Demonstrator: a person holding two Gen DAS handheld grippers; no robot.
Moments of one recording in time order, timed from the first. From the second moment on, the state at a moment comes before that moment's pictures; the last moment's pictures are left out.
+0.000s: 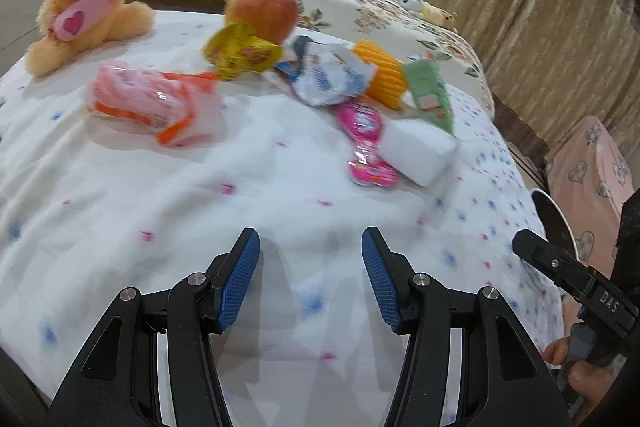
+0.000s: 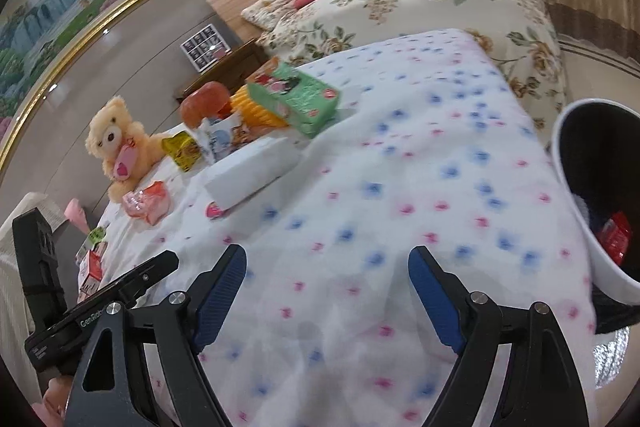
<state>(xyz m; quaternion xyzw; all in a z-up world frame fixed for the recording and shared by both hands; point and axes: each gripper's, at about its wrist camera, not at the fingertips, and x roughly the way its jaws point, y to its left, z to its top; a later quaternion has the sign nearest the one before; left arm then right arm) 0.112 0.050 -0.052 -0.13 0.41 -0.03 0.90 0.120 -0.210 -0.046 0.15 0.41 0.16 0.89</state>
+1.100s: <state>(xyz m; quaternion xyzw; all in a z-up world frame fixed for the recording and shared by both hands) 0.185 0.129 -0.057 -0.15 0.42 0.08 0.89 0.185 -0.130 -0.052 0.15 0.43 0.19 0.87</state>
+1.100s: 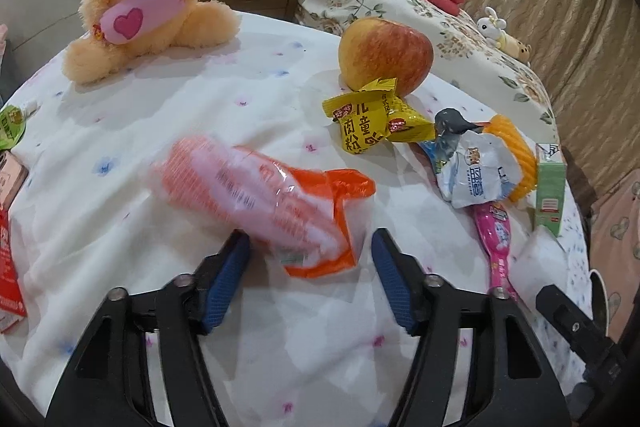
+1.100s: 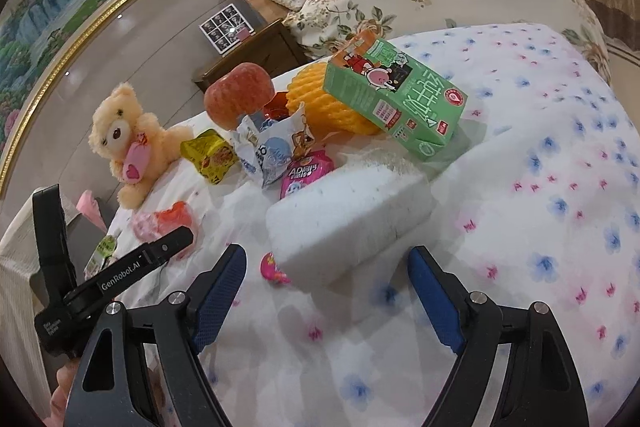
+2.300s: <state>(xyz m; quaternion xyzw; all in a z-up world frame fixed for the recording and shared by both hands) 0.128 0.010 -0.029 -0.10 0.40 -0.07 0.91 0.125 -0.220 -0.043 0.17 0.40 0.15 0.89</state>
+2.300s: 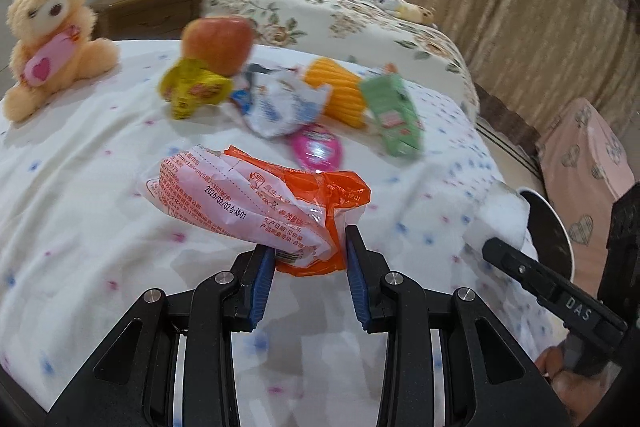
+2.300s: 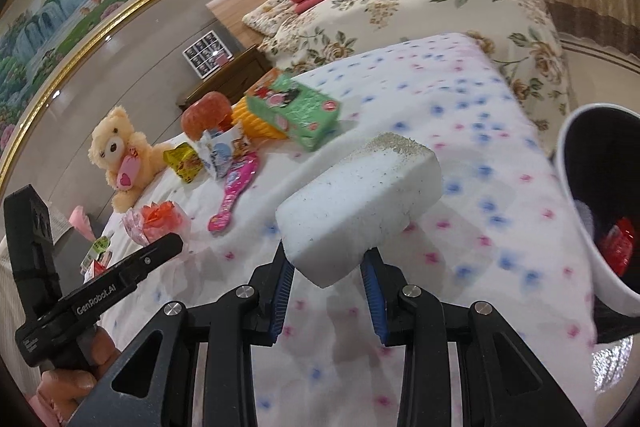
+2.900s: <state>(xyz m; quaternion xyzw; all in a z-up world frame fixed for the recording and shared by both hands) 0.120 -0.088 -0.020 -0.04 0.39 -0.15 0.91 0.092 -0.305 -0.040 0.20 0.38 0.08 0.90</state>
